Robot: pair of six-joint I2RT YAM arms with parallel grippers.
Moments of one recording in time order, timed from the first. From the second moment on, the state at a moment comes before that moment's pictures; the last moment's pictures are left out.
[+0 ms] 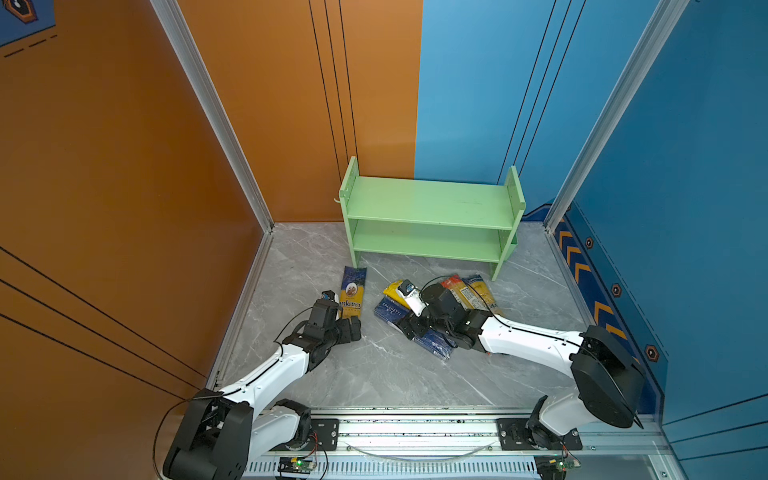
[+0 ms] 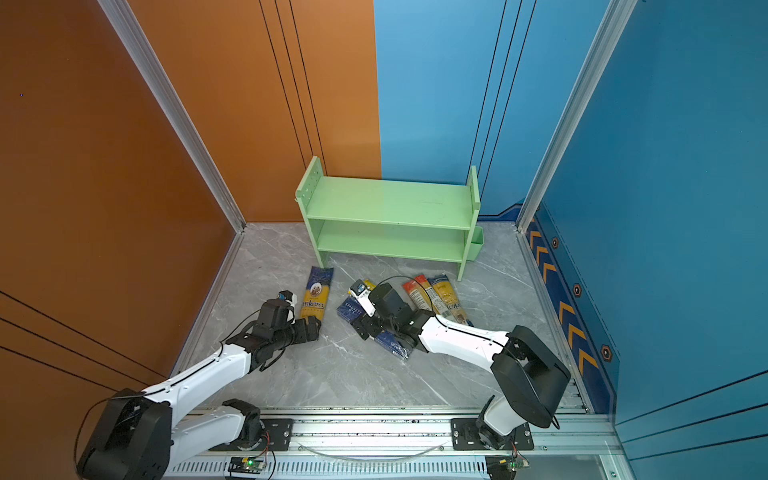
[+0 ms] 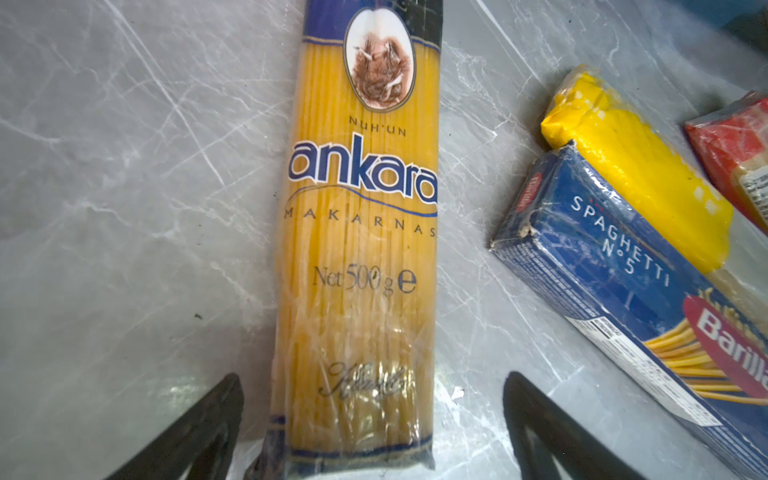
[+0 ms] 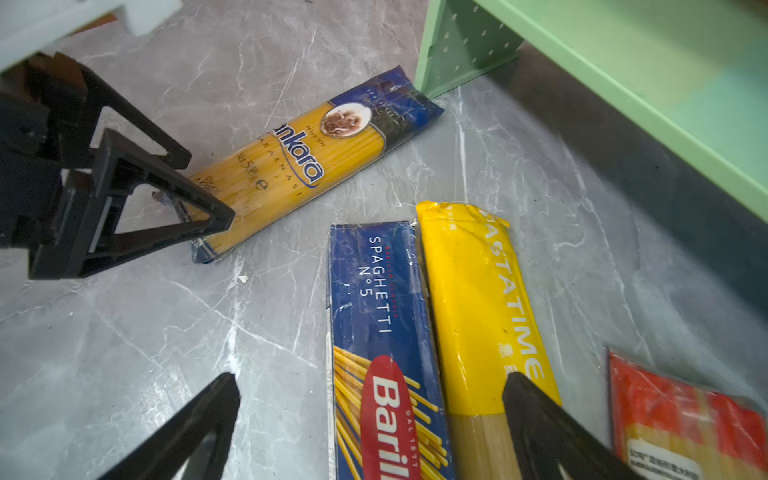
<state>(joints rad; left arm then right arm) -0.32 1.14 0.44 -0.16 -0.01 -0.45 0.86 1.52 0.91 -0.01 0.05 -0.03</state>
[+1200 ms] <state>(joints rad) -0.37 1.33 0.46 -0.03 -0.09 -0.43 0.80 1.44 0.83 0.01 0.06 0.01</state>
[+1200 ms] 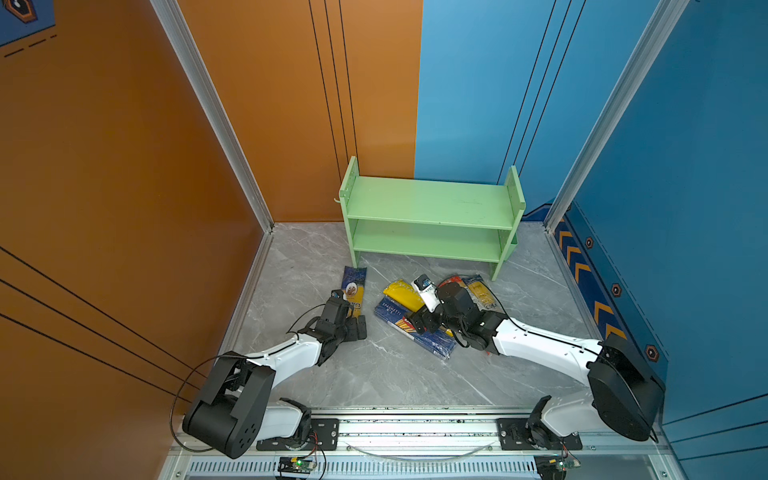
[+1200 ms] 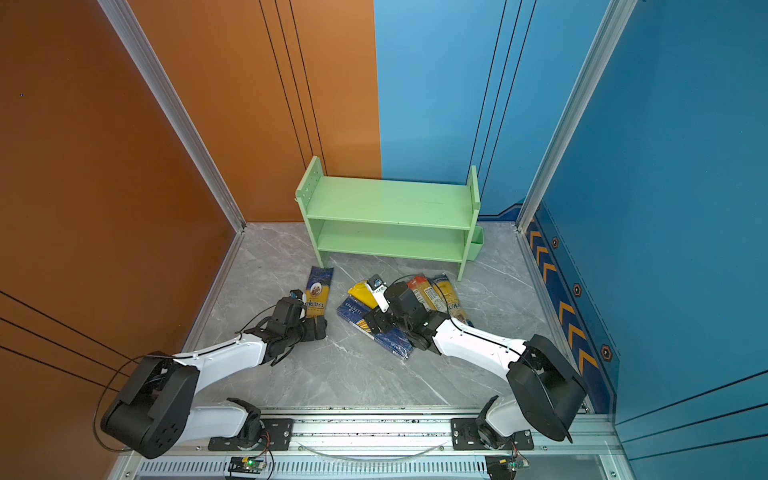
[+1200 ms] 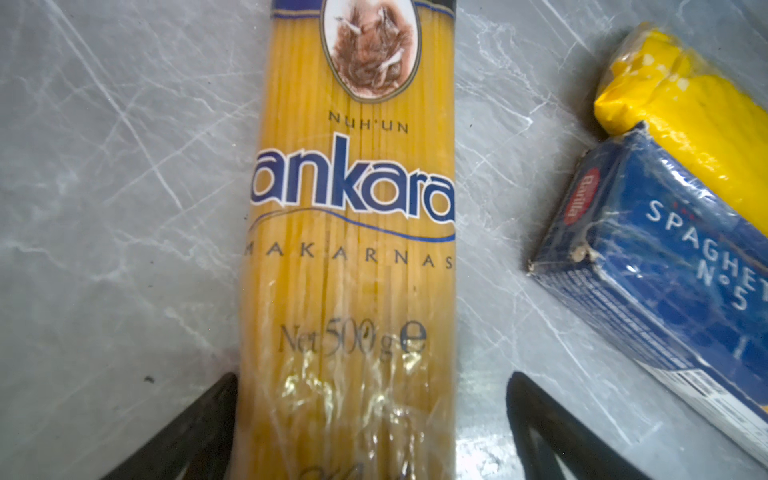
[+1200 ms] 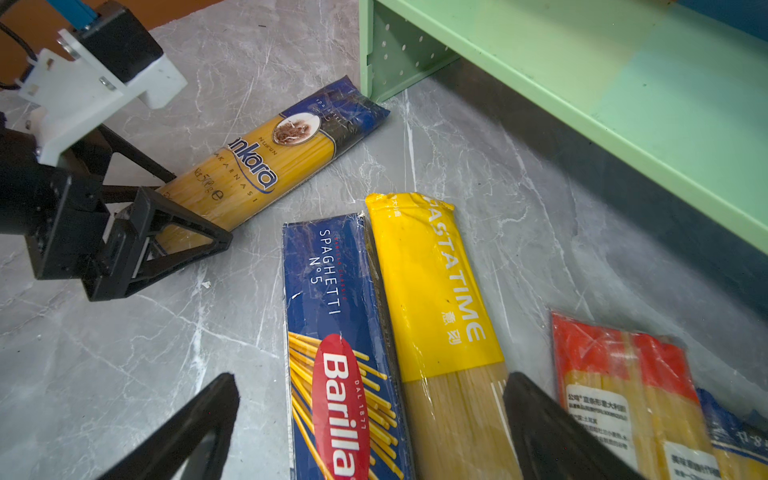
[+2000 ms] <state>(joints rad) -0.38 1.33 0.46 -0.04 -0.11 -0.46 0.78 1.44 0.83 0.01 0.07 0.01</state>
